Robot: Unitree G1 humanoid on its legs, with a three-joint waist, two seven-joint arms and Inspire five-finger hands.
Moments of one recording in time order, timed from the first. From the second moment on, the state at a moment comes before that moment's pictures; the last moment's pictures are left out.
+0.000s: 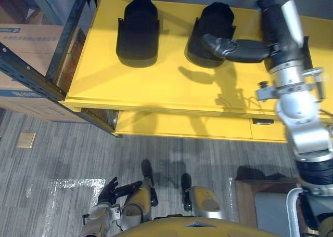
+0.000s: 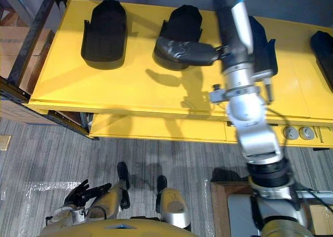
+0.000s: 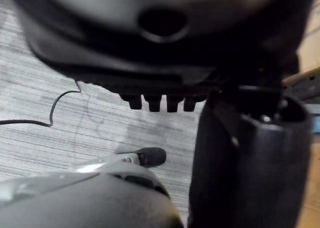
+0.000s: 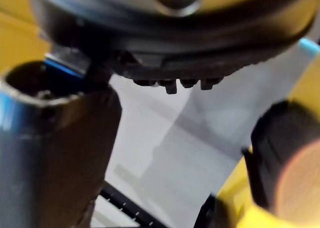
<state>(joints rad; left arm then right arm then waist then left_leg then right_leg) 0.16 0.19 0.00 0.80 -0.27 0.02 0.04 -0.45 -0.53 0.16 -0.37 0.11 0.21 -0.21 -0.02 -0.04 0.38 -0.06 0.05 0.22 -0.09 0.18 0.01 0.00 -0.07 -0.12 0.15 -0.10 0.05</state>
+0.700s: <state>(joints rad) 0.13 0.18 -0.02 0.84 -0.28 0.00 0.06 -0.54 -0.23 0.36 -0.16 0.08 0.14 -0.36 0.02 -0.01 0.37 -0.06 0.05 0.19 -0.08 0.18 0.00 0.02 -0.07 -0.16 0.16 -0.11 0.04</state>
